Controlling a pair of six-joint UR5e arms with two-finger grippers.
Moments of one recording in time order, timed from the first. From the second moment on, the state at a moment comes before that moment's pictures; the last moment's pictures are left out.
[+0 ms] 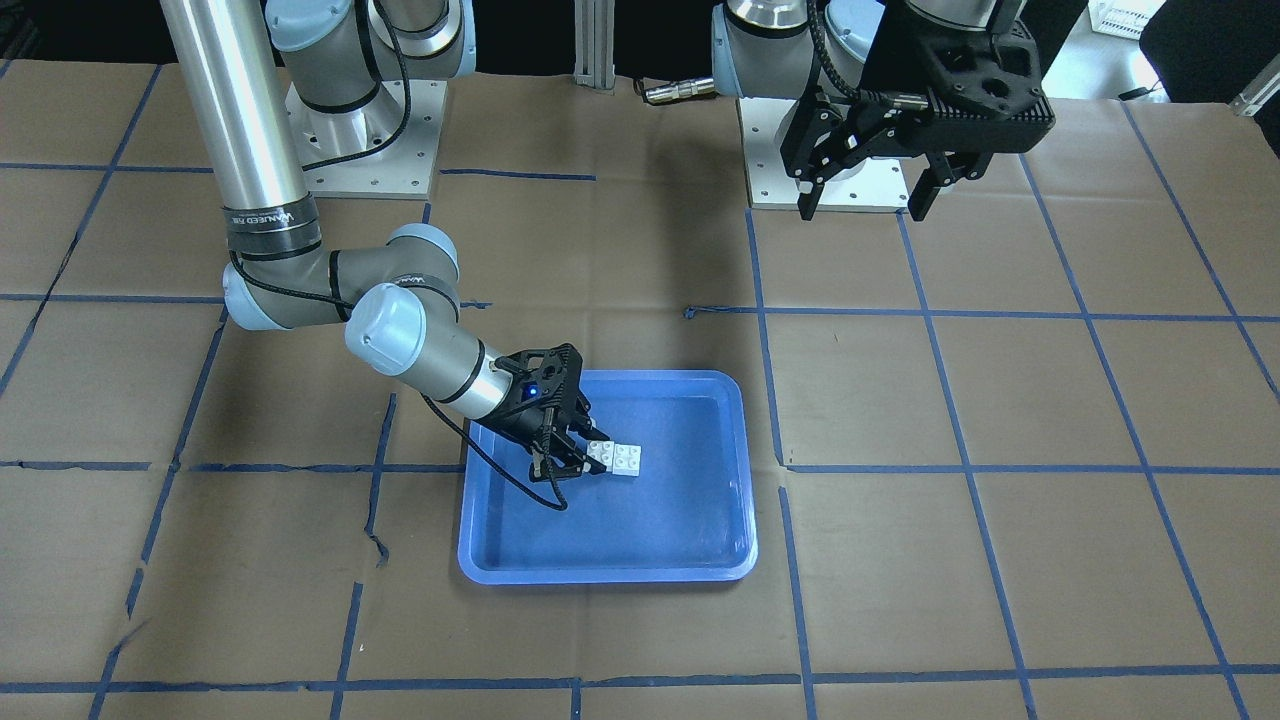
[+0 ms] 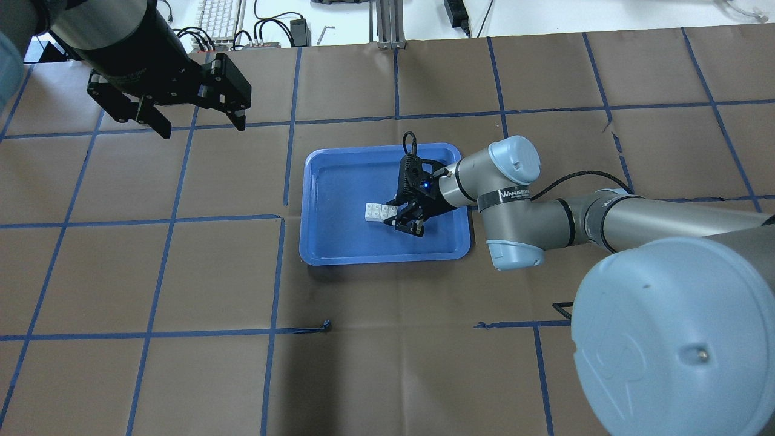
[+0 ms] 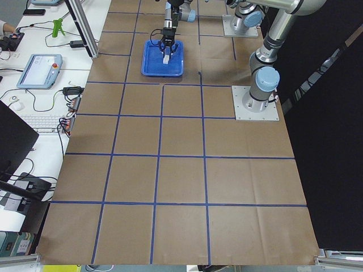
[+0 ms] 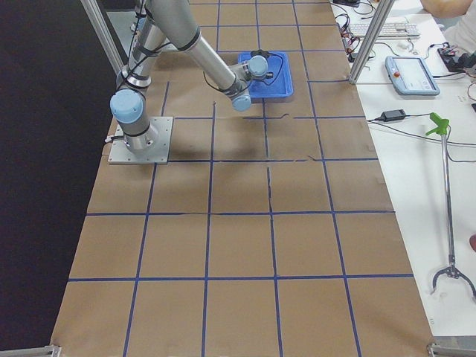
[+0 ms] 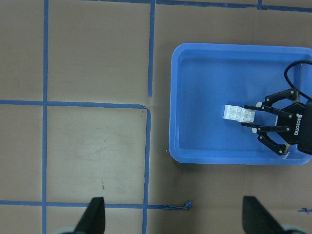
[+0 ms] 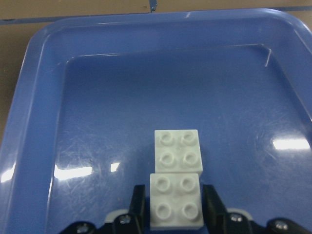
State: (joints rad) left arm -1.61 -1.52 -1.49 -1.61 1.55 -0.08; right arm 1.72 -0.99 2.00 -2.83 -0.89 -1.24
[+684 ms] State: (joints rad) left arm -1.61 -1.52 -1.49 -1.61 1.55 -0.08; right arm 1.72 -1.00 1.97 -2.83 -0.89 -1.23
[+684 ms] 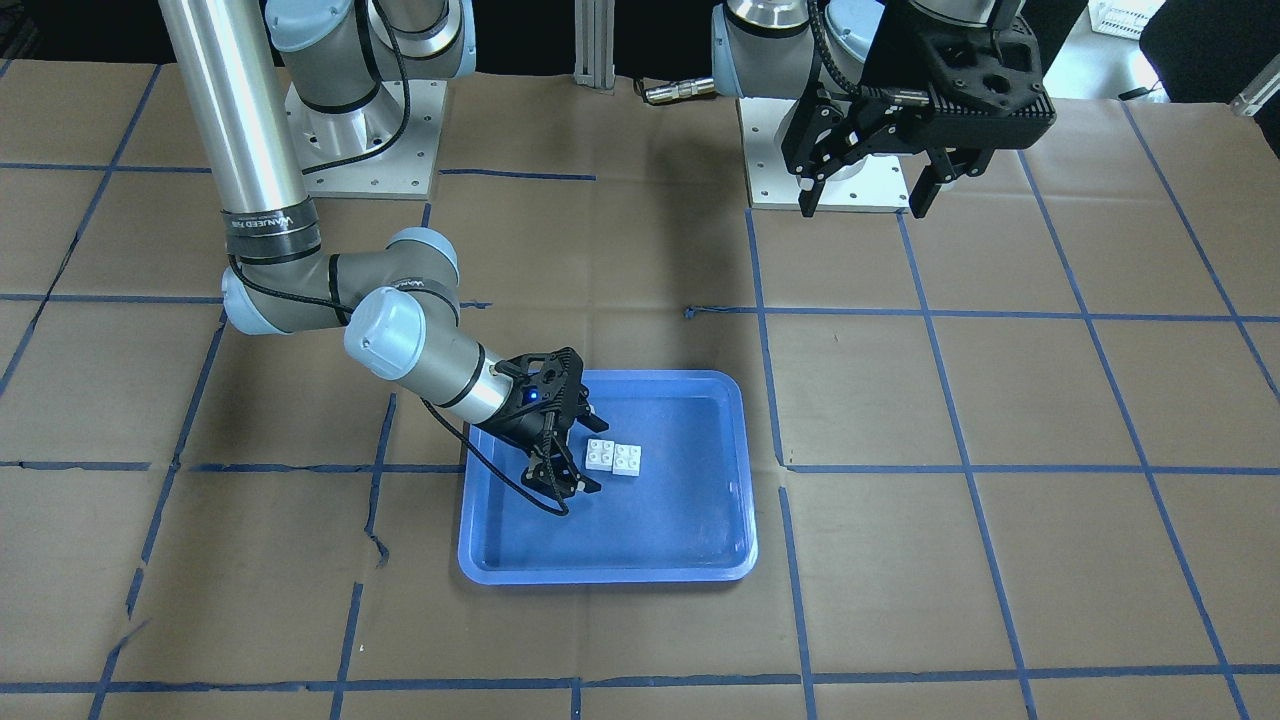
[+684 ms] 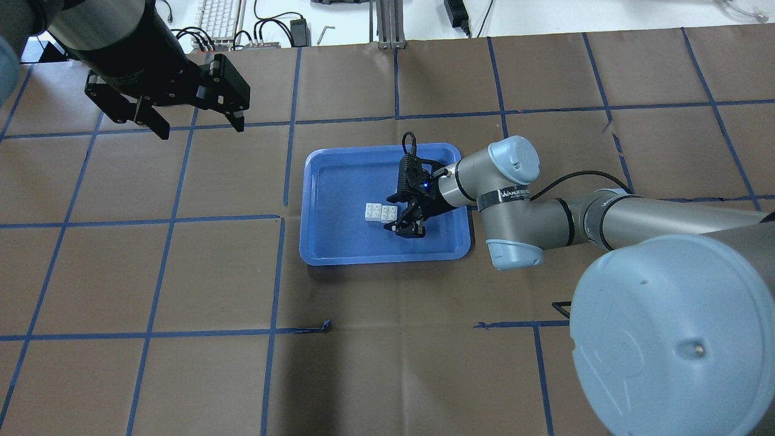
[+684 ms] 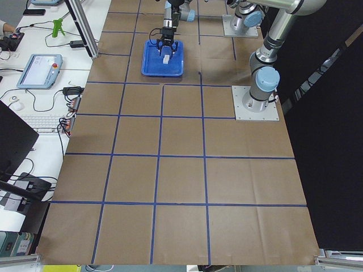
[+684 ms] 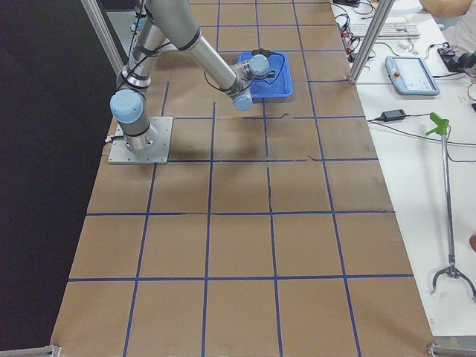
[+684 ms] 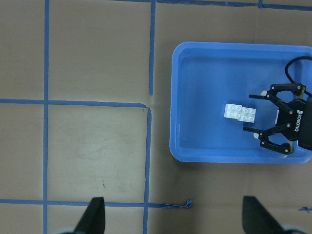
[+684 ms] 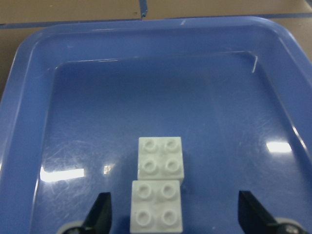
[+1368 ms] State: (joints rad) left arm -1.61 -1.52 -1.49 -1.61 1.55 -0.08; right arm 1.71 -1.11 1.91 -2.69 -1.02 -1.11
